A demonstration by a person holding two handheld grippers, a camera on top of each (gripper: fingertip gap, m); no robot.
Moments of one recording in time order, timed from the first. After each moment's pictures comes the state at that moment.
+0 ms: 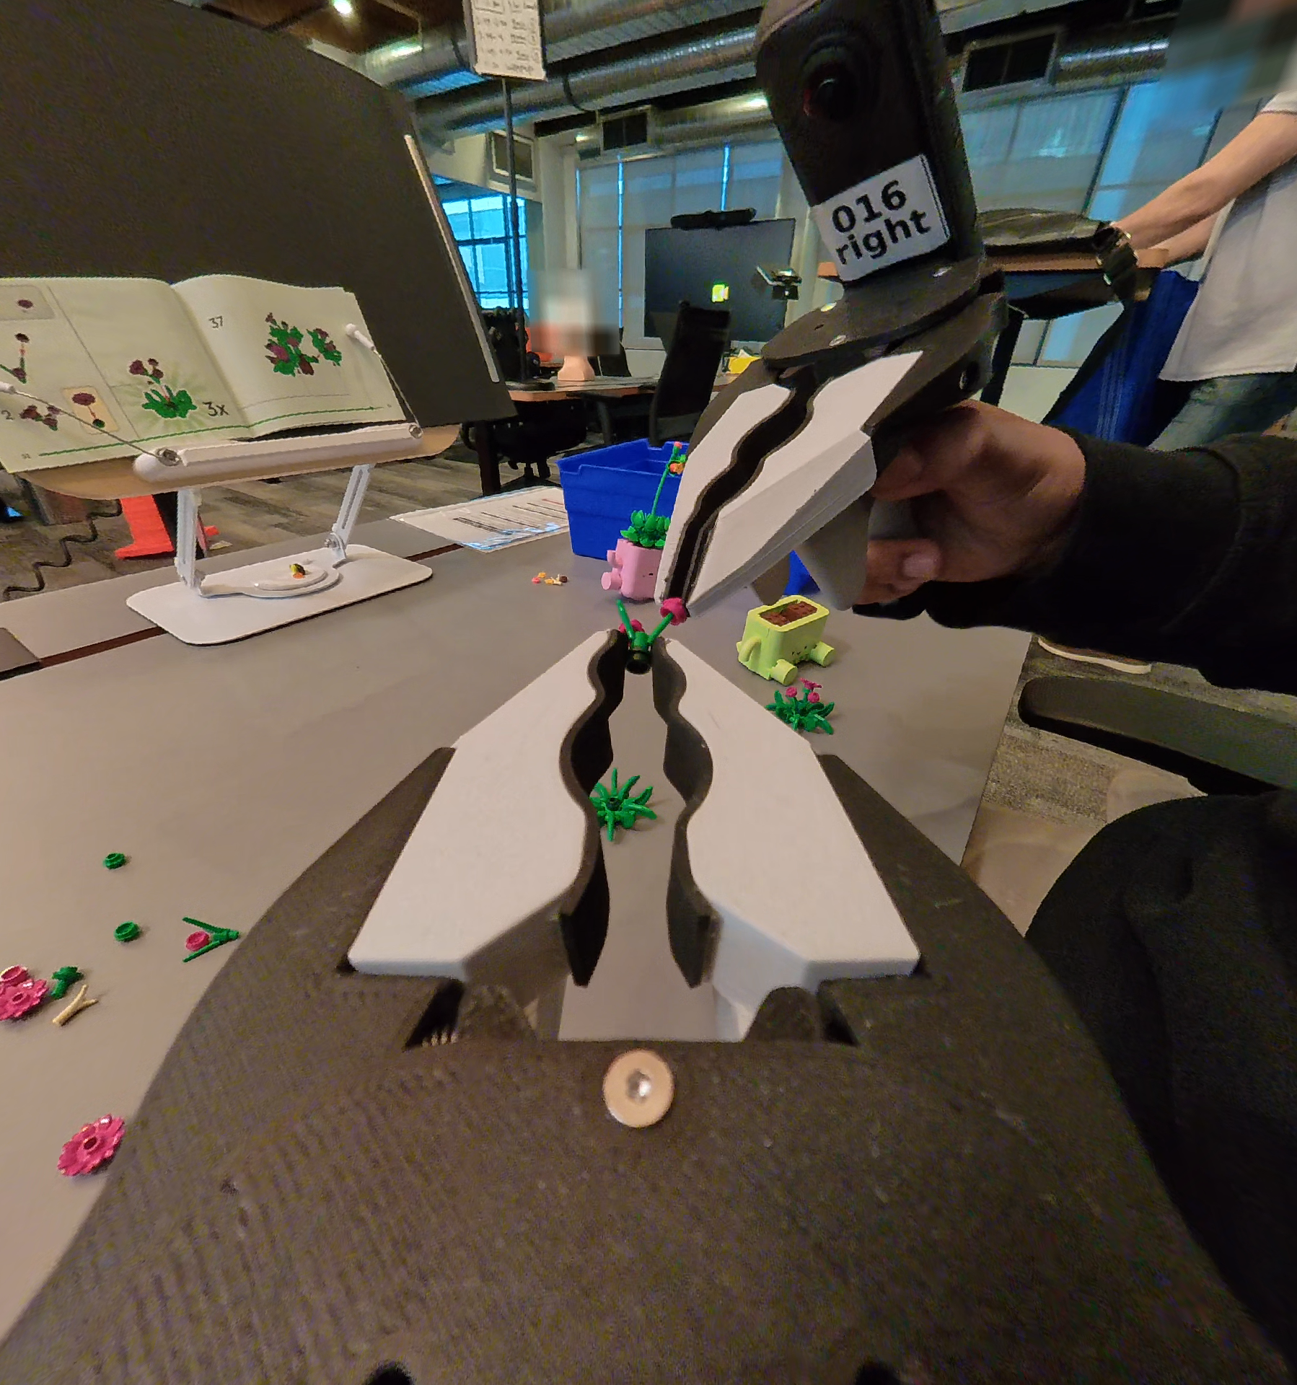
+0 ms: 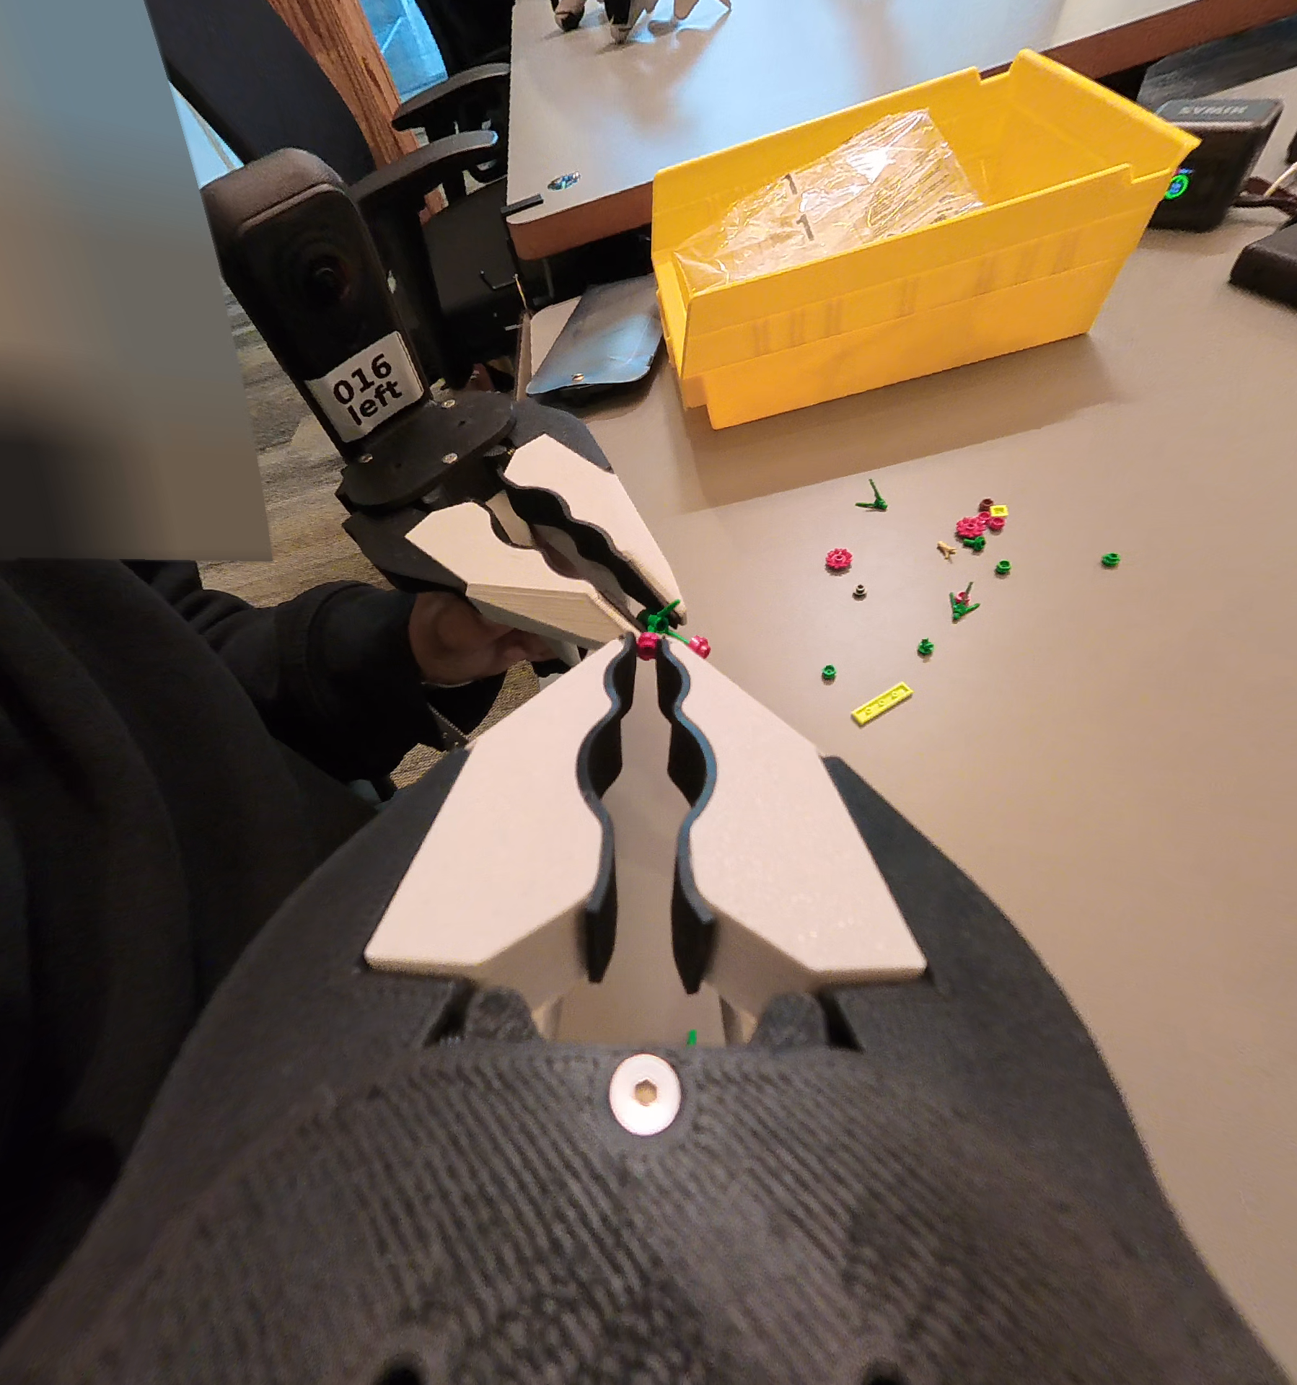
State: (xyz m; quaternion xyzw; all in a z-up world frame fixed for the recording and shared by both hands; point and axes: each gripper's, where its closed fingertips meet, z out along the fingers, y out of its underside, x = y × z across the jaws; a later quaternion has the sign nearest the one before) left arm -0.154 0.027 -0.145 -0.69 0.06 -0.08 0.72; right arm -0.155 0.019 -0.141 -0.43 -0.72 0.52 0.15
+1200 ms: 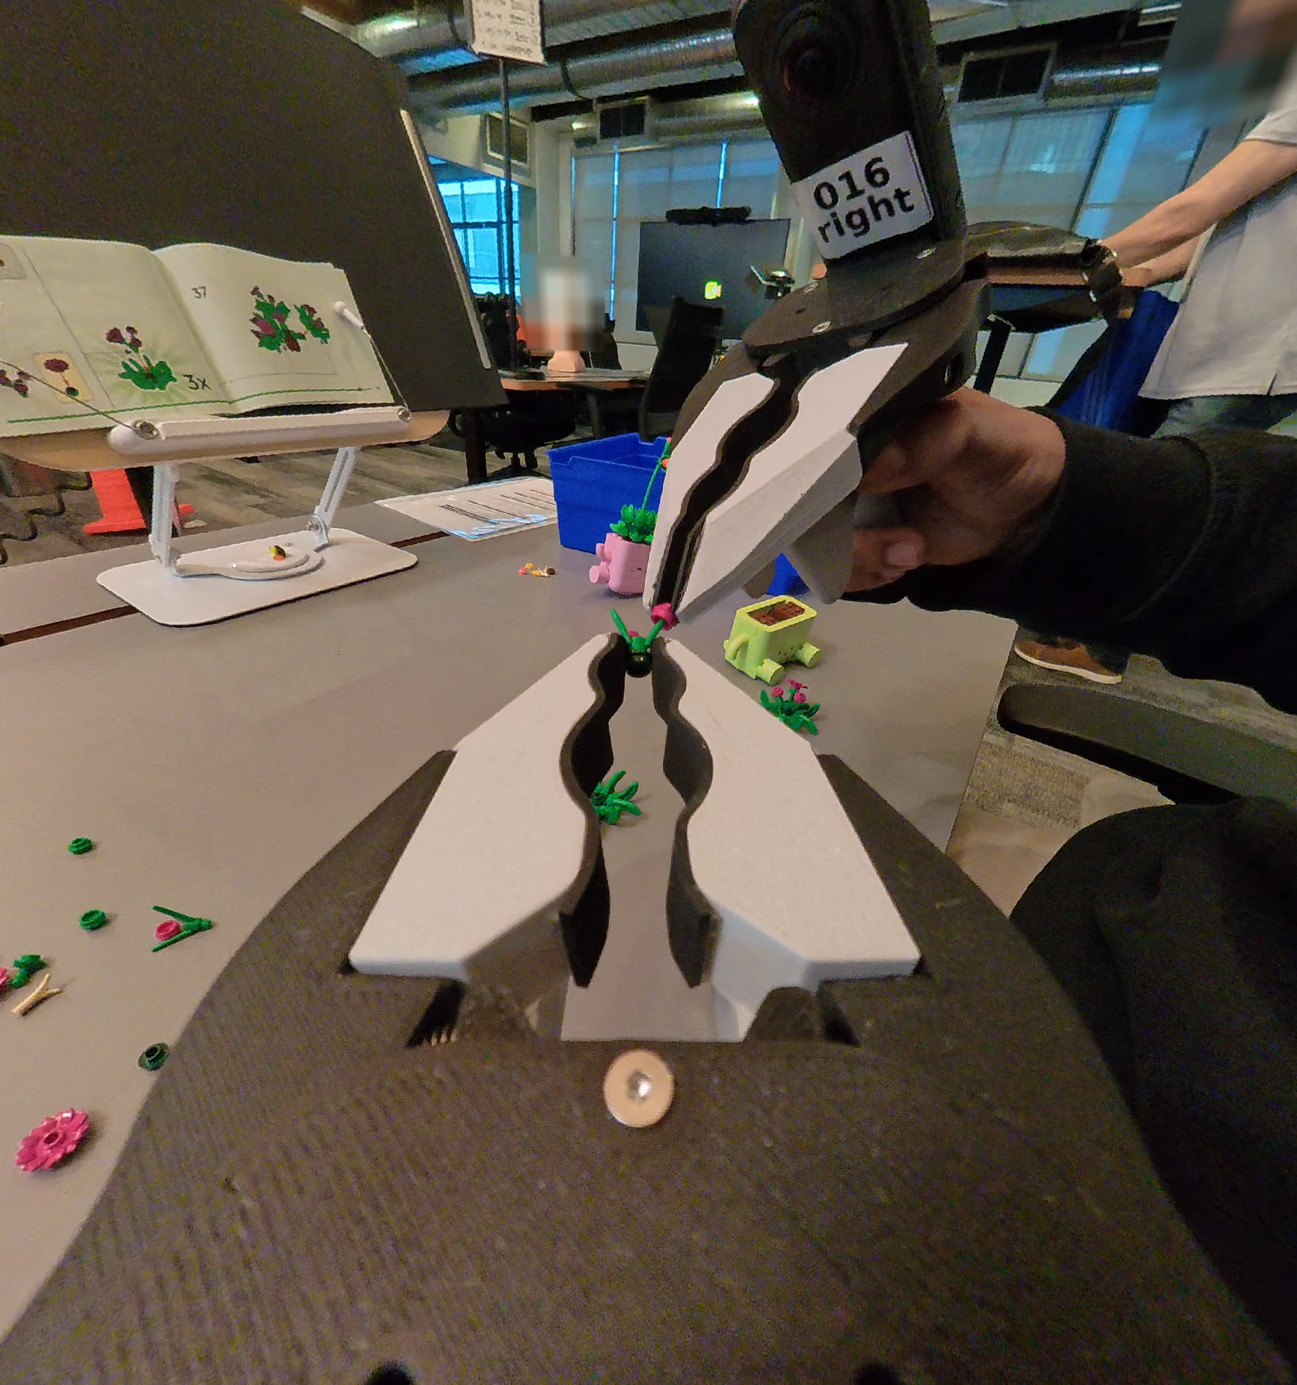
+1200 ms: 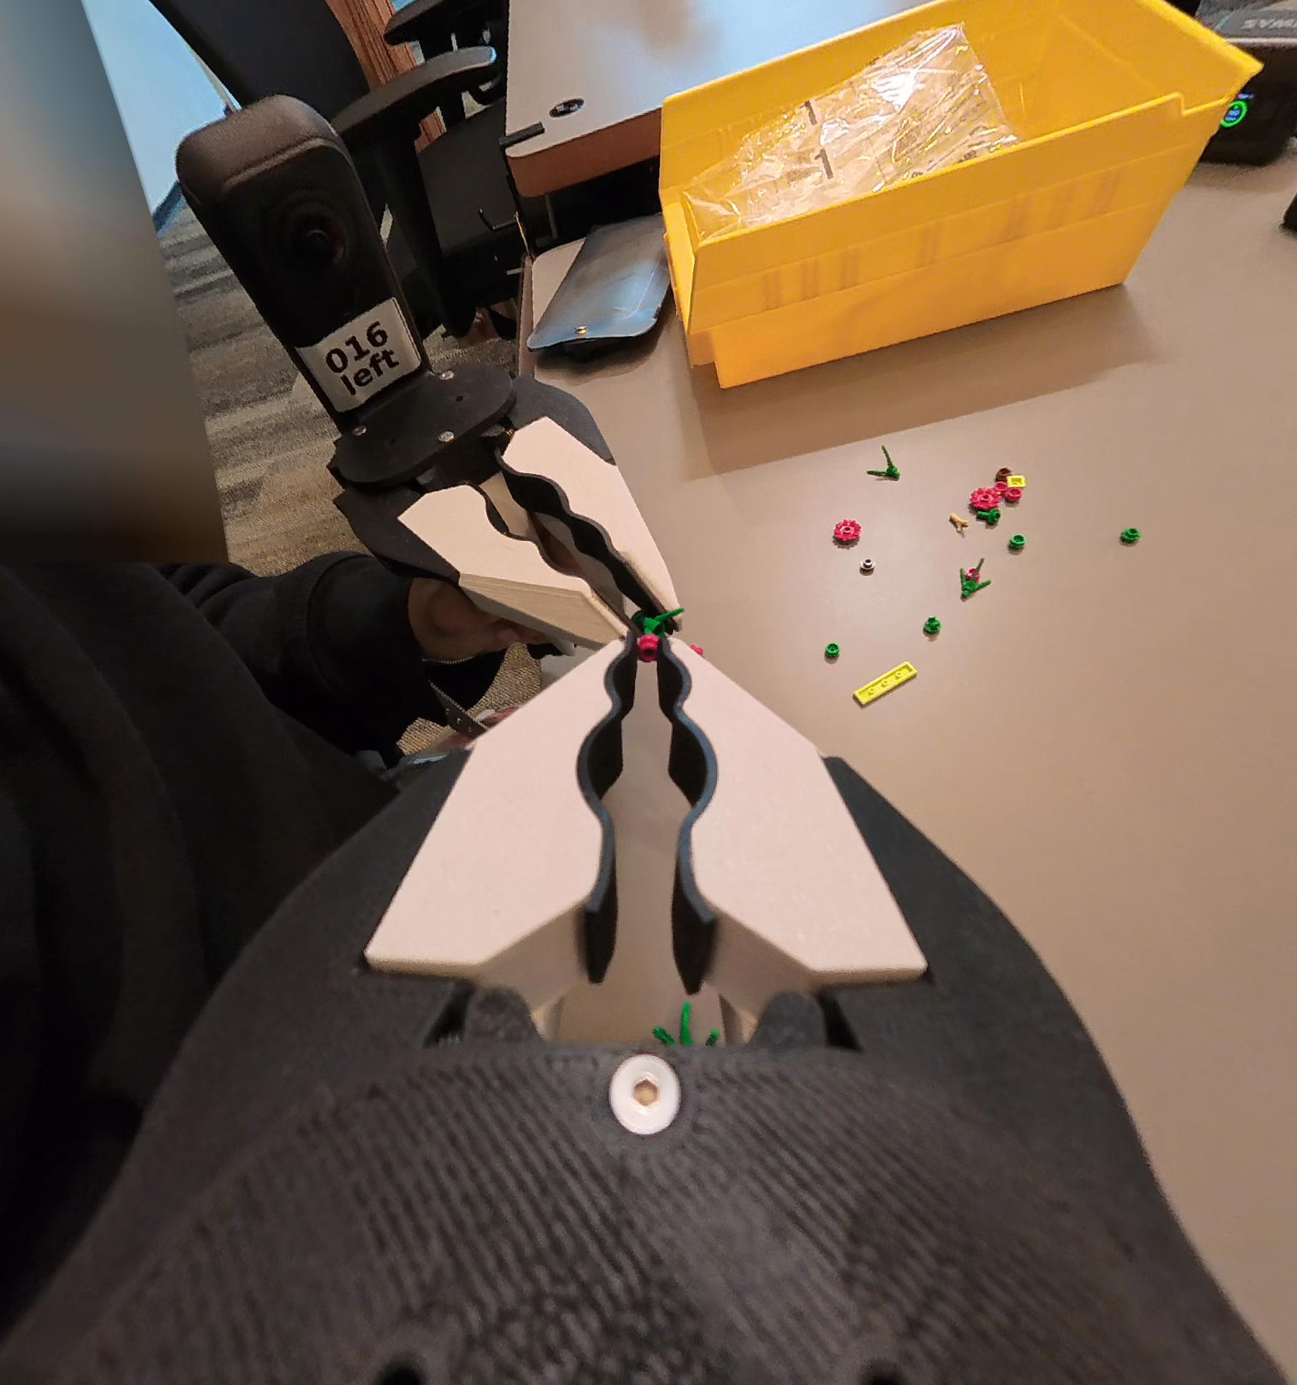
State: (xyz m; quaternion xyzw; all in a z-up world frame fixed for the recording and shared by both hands) left arm -0.154 0.028 -0.147 -0.69 0.05 -0.10 0.71; right arm -0.158 0.020 -0.144 -0.43 -0.74 0.50 0.13
